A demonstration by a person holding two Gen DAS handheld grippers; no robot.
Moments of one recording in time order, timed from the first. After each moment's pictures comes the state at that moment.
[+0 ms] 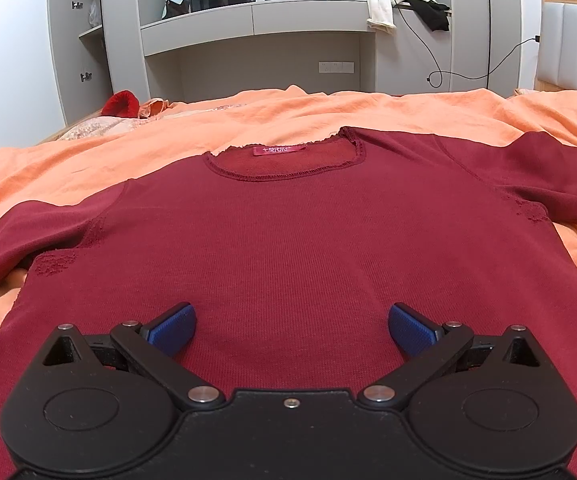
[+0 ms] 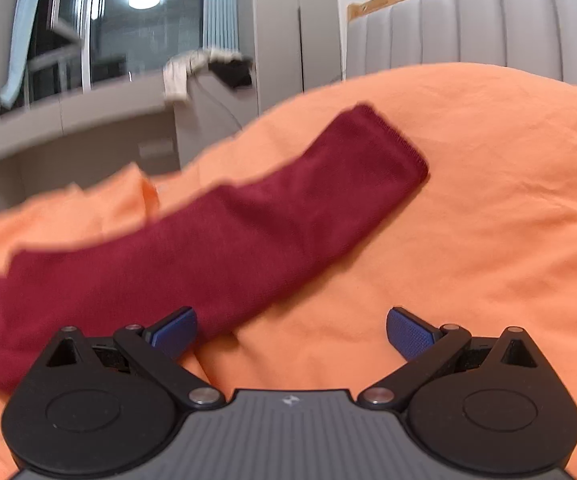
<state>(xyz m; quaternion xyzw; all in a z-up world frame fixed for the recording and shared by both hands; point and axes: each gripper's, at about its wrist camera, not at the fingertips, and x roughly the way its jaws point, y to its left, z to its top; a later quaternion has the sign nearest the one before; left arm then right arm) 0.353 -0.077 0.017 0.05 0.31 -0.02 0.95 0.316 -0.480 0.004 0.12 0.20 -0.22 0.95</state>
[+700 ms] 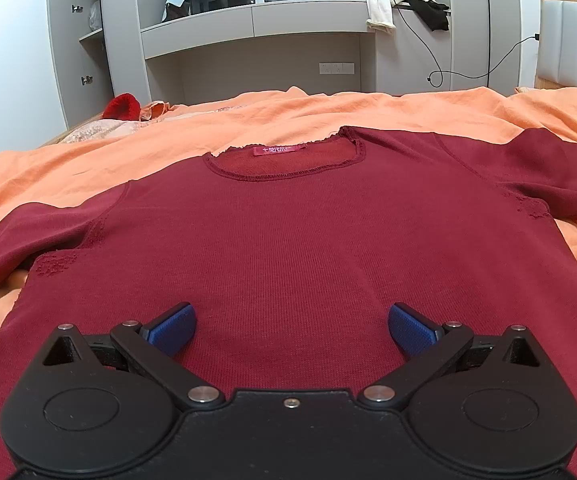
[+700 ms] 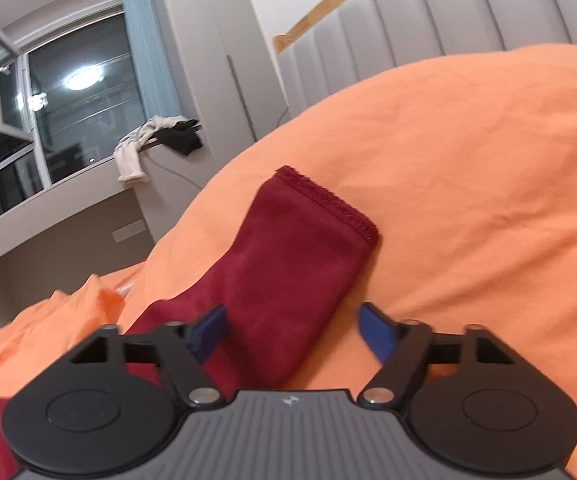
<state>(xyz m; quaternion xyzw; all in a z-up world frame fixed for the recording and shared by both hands) 0.352 -0.079 0.015 0.05 0.31 -0.02 0.95 0.338 -0.540 0.012 0.22 0.12 -0.27 0.93</state>
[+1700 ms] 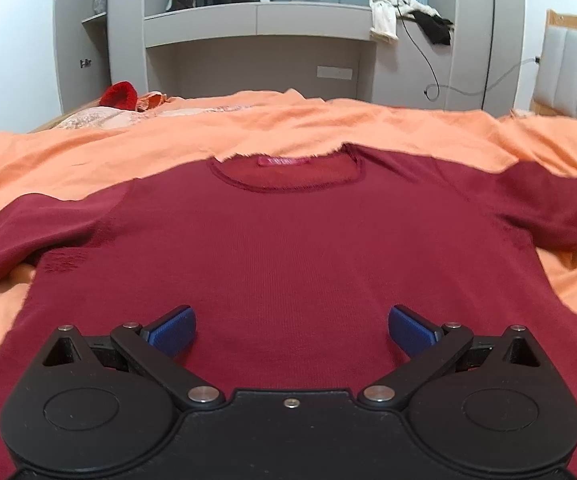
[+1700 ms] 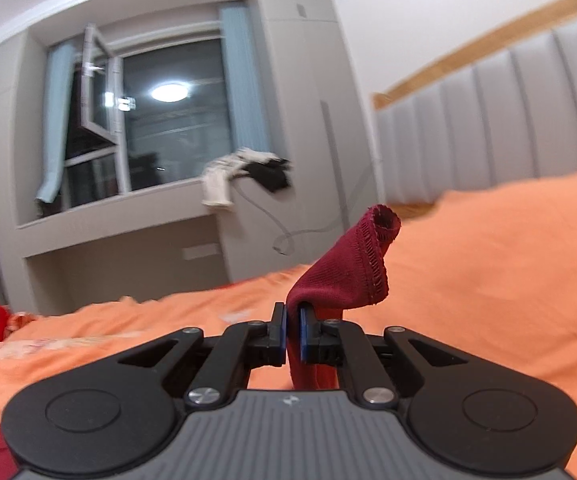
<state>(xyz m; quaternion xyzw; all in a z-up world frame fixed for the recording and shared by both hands) 0.346 -0.058 0.037 0.01 0.31 -0.03 0.95 0.326 -0.430 0.101 0.12 0.06 -0.17 0.98</state>
